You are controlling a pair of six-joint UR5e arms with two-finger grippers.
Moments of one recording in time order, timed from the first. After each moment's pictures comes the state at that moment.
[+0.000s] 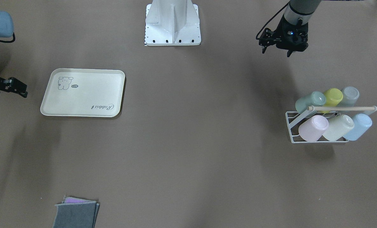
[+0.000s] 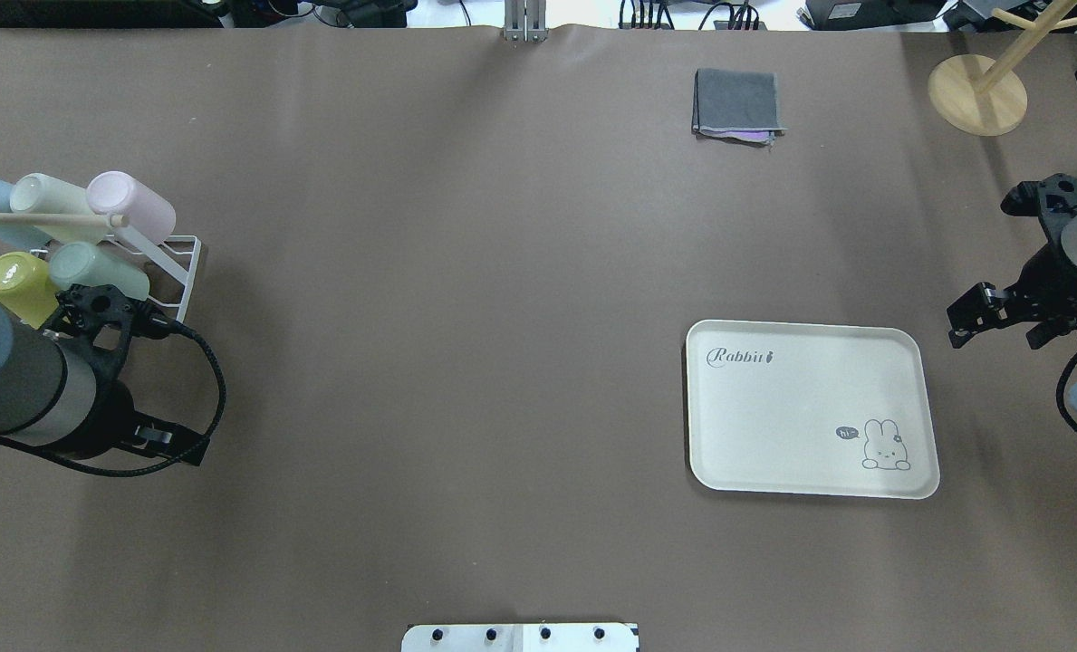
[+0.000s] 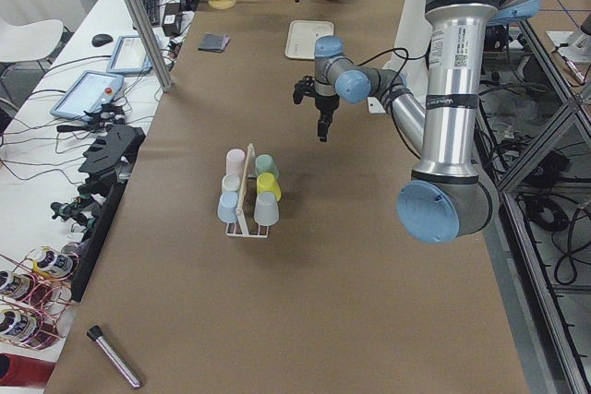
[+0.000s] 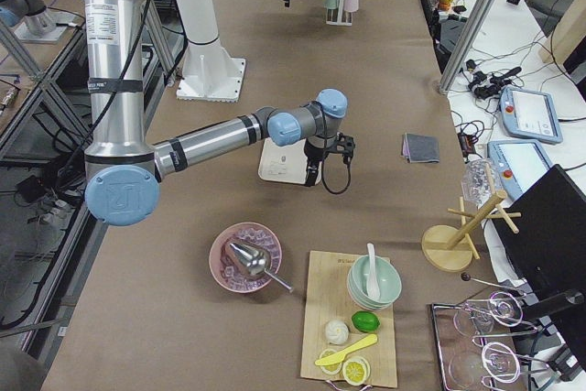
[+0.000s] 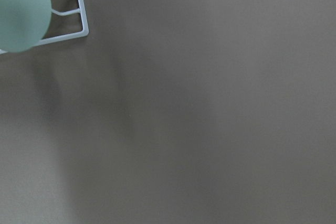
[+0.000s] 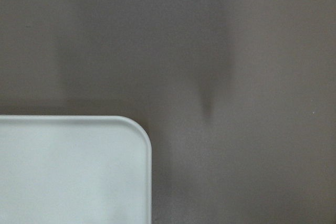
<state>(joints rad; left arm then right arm) -0.54 -1.59 -2.29 -1.47 -1.91 -0.91 0.99 -1.58 1.88 -1.58 2.28 0.65</state>
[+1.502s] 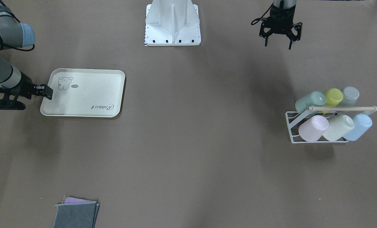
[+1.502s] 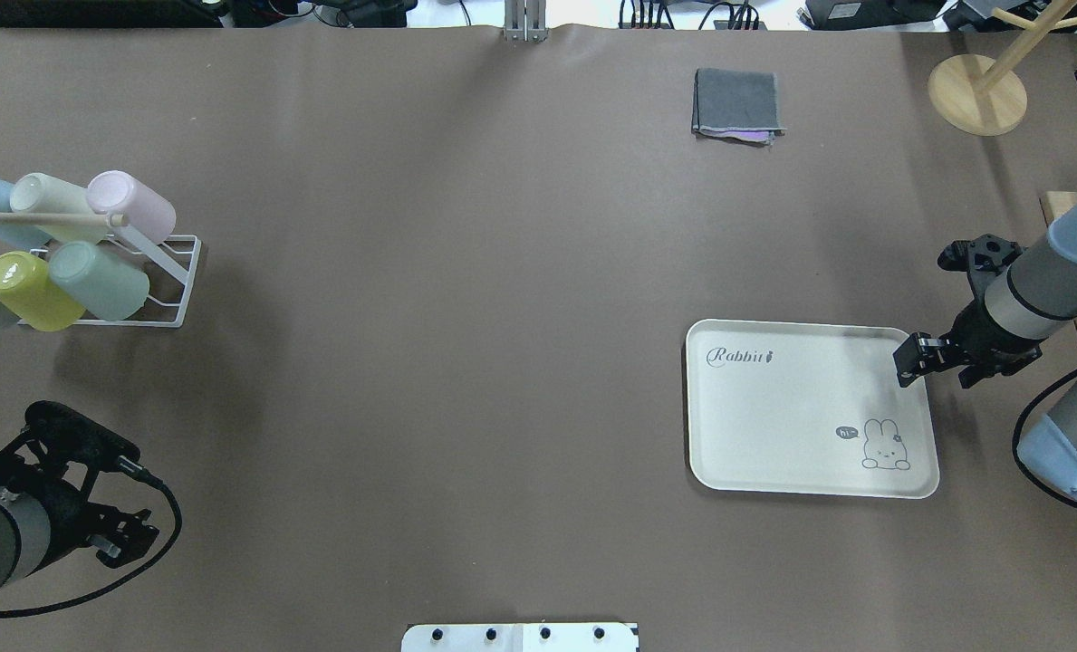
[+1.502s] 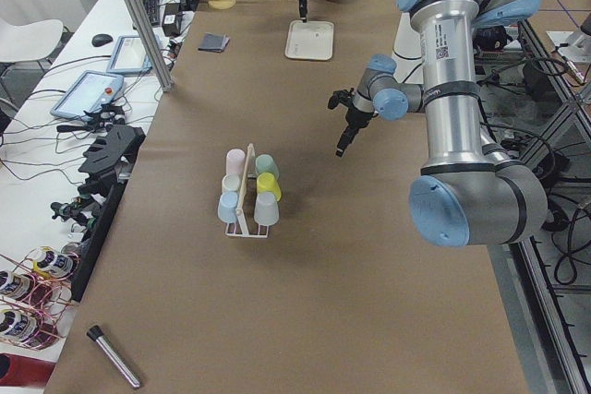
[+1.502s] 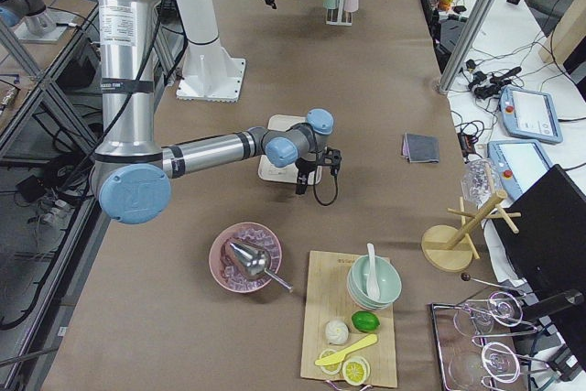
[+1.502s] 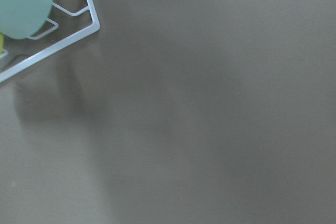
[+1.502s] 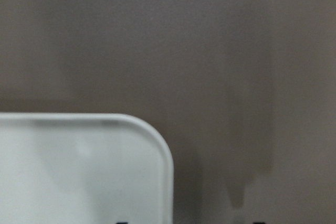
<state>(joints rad) -0.20 -1.27 -2.41 -1.65 -1.39 -0.87 0.85 -1.59 1.74 -1.28 2.23 0.86</state>
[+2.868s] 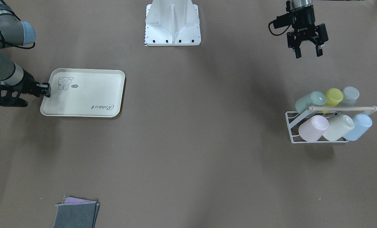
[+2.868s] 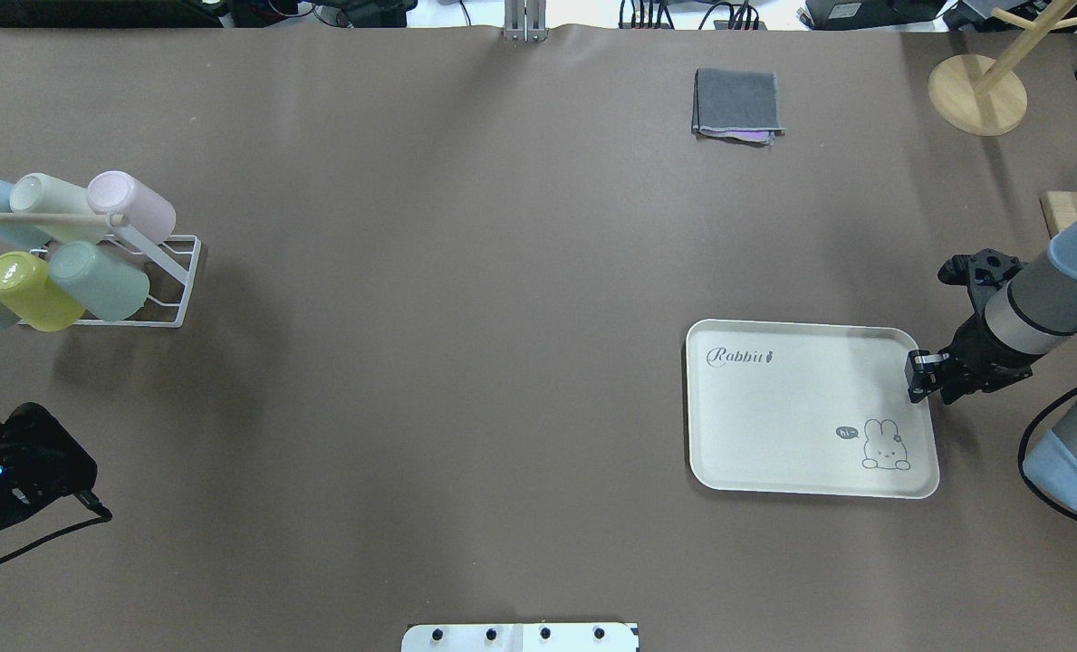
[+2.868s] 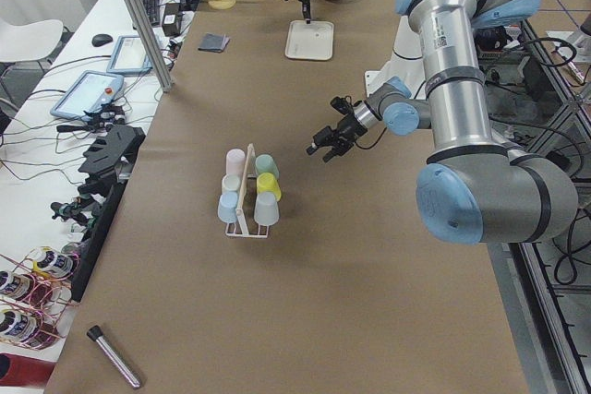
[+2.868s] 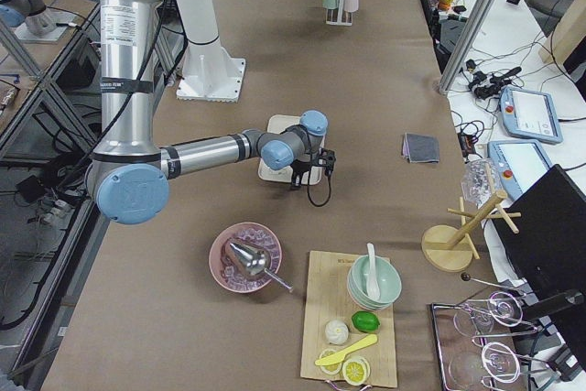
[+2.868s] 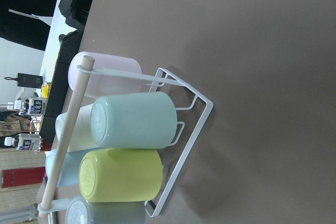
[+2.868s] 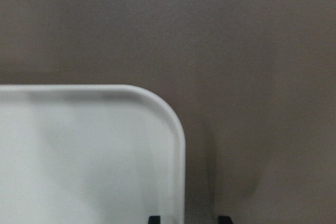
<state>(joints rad) -0.10 -1.11 -2.37 -1.64 -0.75 -0.47 0.83 -1.61 1.74 -1.26 2.23 0.88</state>
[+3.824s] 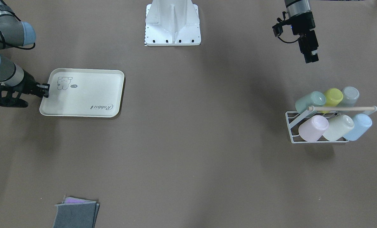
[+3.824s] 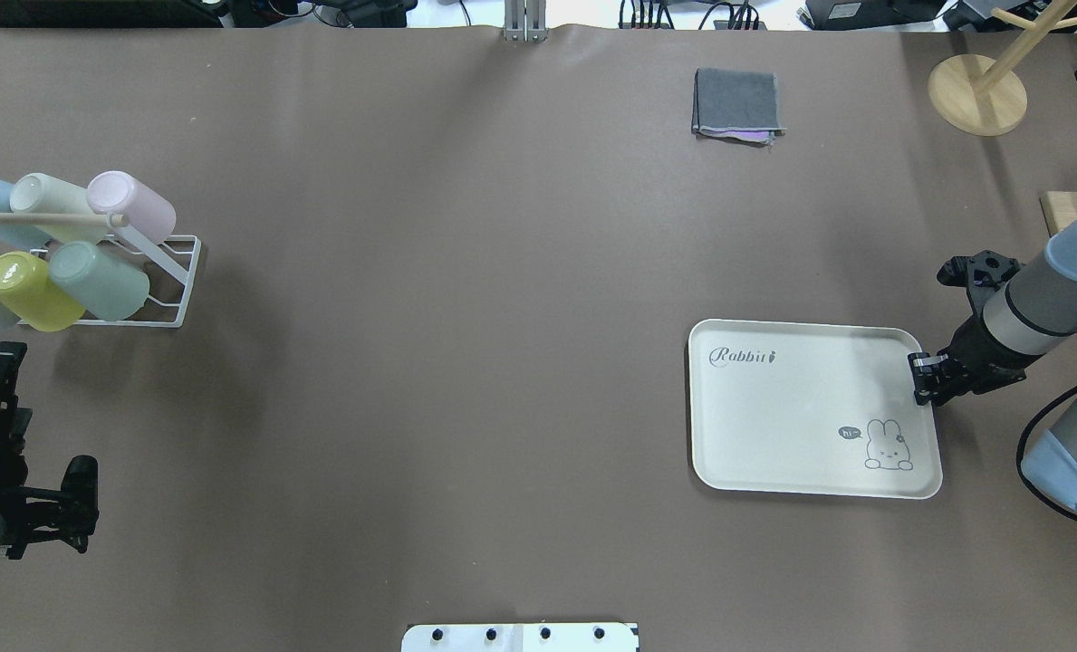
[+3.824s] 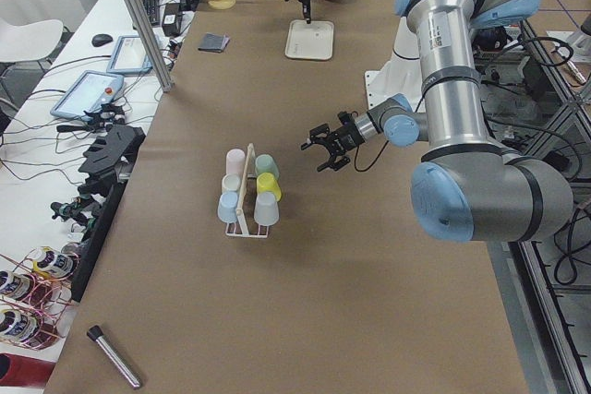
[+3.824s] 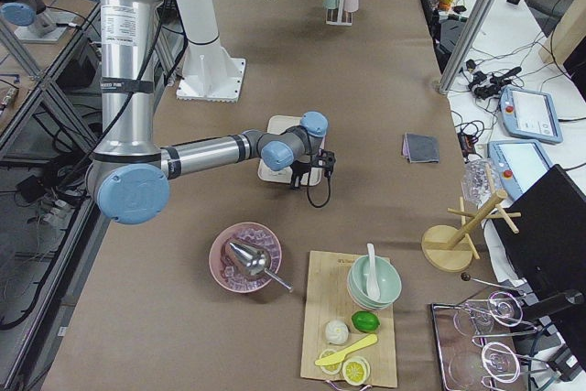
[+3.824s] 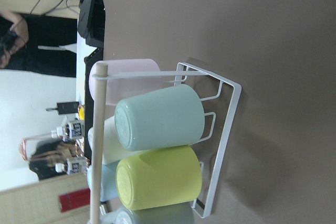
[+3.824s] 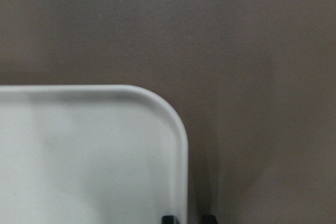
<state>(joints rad) -0.05 -1.11 -2.27 -1.64 -0.56 0.02 0.83 -1.61 1.74 -1.26 2.23 0.88</state>
